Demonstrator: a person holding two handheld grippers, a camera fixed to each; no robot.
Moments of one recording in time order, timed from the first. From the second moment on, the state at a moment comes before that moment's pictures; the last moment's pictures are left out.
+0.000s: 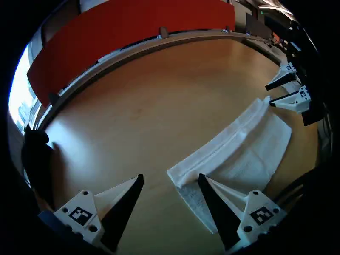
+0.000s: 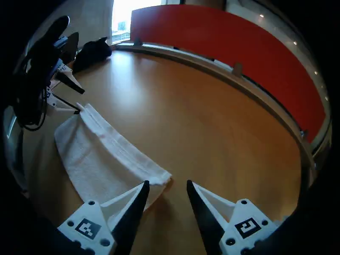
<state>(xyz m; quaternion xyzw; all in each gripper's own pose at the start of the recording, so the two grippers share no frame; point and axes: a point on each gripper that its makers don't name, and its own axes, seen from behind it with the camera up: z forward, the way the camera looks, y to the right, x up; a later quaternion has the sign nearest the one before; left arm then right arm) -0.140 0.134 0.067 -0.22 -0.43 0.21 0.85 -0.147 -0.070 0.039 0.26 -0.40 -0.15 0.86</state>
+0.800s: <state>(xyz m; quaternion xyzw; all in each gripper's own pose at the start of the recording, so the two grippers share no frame) -0.125 0.125 0.020 -0.21 -0.43 0.17 0.86 -0.131 -0.069 -0.003 0.26 -0.39 -0.15 0.87</state>
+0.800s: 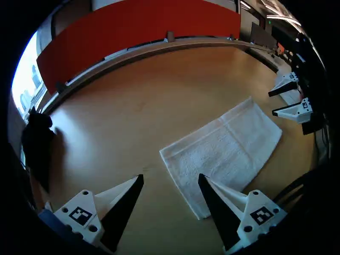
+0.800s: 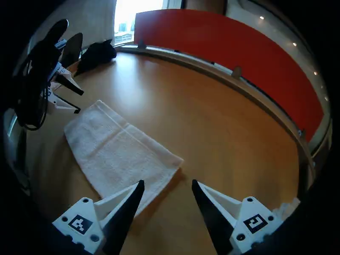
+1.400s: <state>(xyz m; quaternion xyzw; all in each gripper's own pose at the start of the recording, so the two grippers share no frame) -0.121 0.114 -0.050 -0.18 -0.44 0.13 0.87 -0.123 -0.069 -0.054 0.27 -0.39 -0.14 0.87</state>
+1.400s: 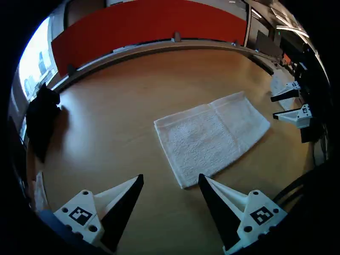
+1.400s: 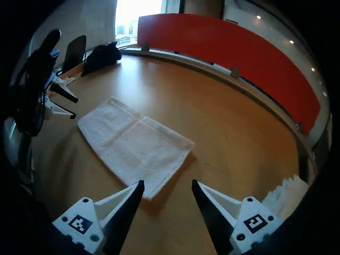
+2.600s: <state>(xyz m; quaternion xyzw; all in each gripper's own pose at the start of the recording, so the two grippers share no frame) -0.084 0.070 -0.115 -0.09 -0.37 0.06 0.92 -0.139 -0.090 -0.071 0.34 -0.40 -0.18 0.83</state>
